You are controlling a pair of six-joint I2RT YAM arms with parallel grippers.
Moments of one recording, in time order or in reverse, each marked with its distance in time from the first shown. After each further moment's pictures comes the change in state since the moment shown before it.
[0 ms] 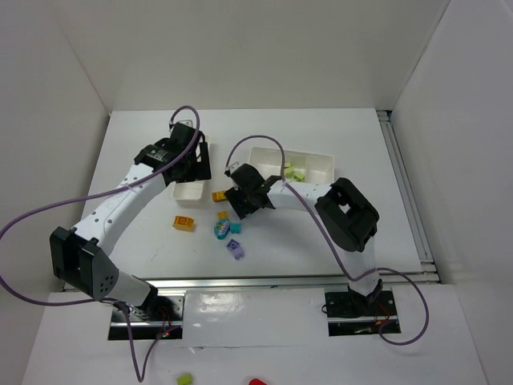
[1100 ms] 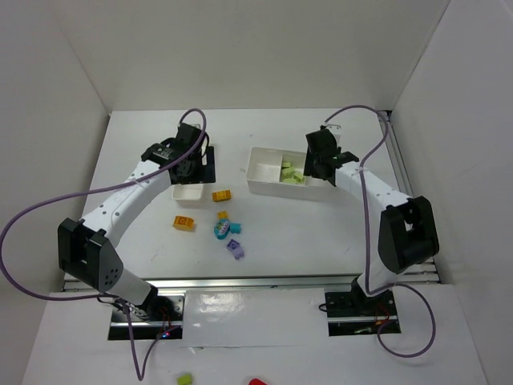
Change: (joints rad) left arm -0.001 0.051 0.000 0.004 0.084 0.035; right arm -0.470 -0.398 -0.131 -0.139 0.279 0.288
